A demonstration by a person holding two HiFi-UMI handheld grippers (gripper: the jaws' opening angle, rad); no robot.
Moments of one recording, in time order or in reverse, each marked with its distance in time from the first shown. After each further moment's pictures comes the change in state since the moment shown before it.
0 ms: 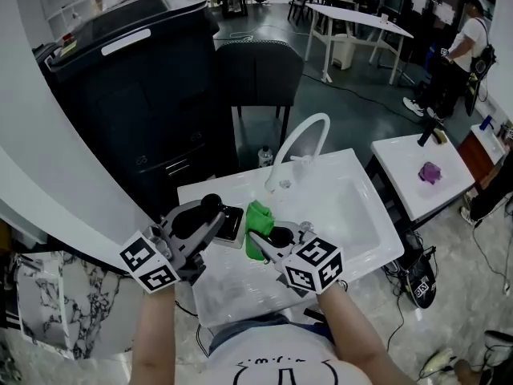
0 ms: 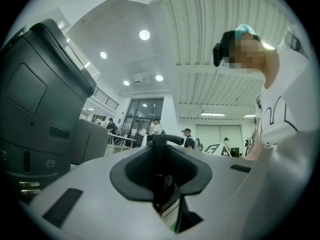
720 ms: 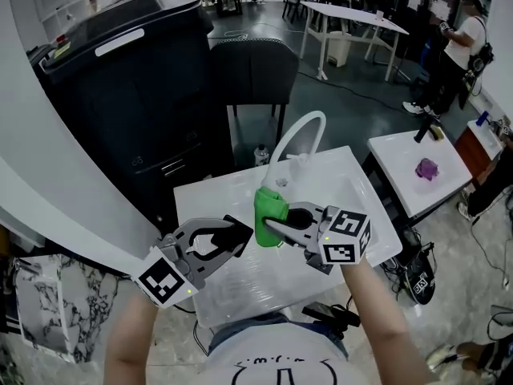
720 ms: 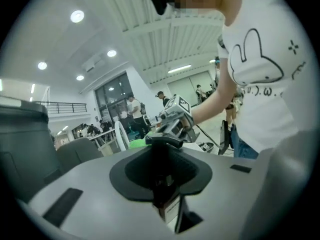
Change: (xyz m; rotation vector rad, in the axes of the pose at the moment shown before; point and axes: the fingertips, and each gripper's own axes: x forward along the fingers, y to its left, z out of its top) left arm 0.013 -0.056 -0.051 0.578 0.404 -0.209; right arm -0.034 -0.019 0.033 -0.046 -0.071 0.244
